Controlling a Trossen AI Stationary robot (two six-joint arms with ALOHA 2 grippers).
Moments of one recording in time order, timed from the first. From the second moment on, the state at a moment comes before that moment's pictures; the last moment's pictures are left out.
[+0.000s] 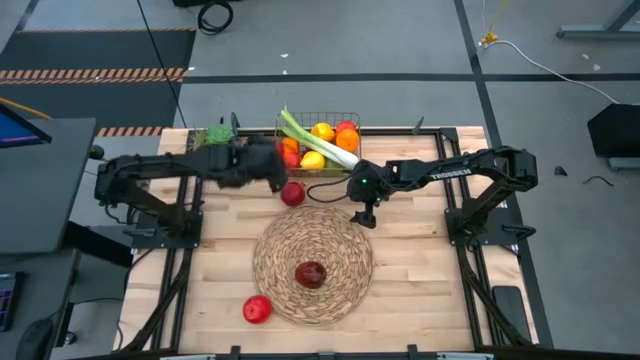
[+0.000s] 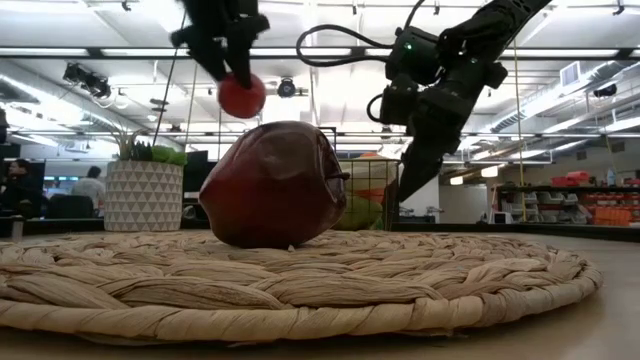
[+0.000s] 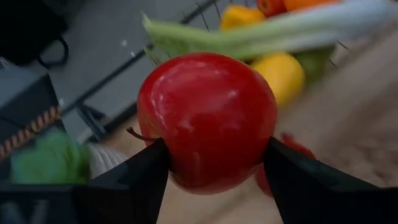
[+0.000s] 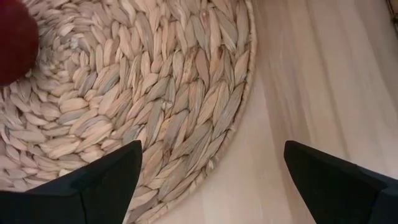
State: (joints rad) left arm 0.11 1.43 1.39 -1.07 -0.70 -0.61; right arm -0.22 1.56 0.89 -0.35 -0.23 0.05
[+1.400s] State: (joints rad) left arm 0.40 1.63 1.39 -0.75 -0.34 0.16; right arm -0.09 1.56 0.89 -0.35 0.09 0.32
